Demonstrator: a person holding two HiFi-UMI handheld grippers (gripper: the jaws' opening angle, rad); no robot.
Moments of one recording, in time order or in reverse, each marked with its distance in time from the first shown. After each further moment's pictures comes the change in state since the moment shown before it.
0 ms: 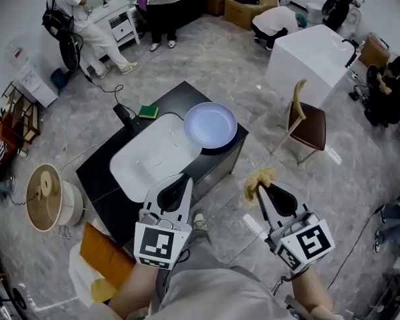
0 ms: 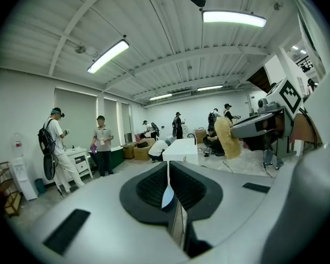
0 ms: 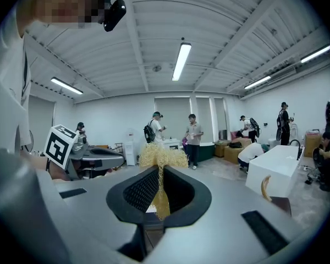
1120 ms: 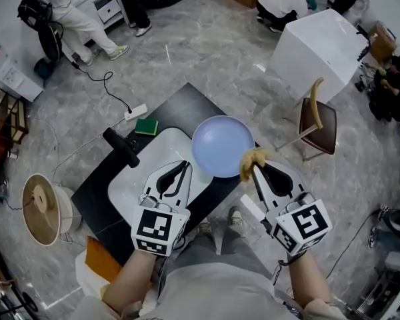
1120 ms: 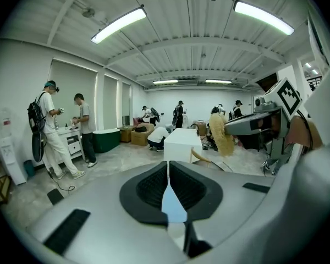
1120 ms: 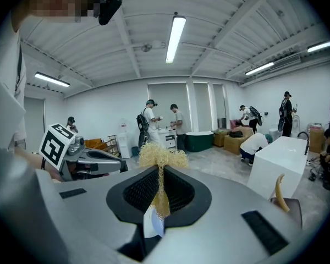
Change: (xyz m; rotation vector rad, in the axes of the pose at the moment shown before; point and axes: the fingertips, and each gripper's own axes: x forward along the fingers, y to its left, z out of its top) left arm 0.170 0.158 -0.064 -0.137 0.147 -0.070; right arm 0.234 -0.088 0.003 0.042 0.122 -0.015
